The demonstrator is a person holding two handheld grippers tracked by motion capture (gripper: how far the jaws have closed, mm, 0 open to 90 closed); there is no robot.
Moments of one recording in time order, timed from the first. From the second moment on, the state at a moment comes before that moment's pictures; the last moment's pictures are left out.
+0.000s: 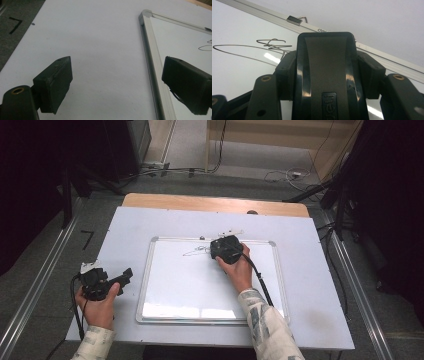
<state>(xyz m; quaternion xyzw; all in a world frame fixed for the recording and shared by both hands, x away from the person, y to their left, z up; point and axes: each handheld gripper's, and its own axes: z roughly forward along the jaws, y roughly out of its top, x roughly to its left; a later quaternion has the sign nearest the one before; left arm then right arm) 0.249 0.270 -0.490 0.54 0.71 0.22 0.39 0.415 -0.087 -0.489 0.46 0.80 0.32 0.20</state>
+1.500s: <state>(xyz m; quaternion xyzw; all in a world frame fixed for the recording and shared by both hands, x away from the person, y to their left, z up) 0.249 0.270 -0.490 0.54 0.71 0.23 0.39 0.413 -0.046 -0.490 0.43 0.82 0.33 0.19</state>
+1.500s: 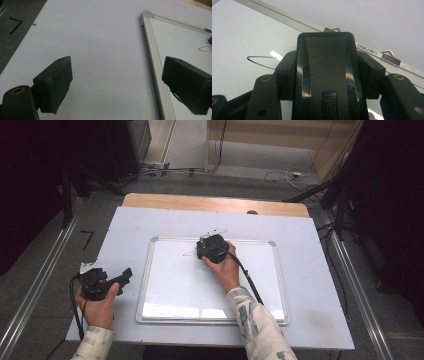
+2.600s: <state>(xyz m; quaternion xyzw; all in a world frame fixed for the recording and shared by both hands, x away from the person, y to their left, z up) 0.248 0.270 -0.490 0.54 0.71 0.22 0.39 0.401 -0.007 -0.491 0.40 0.84 0.33 0.18</state>
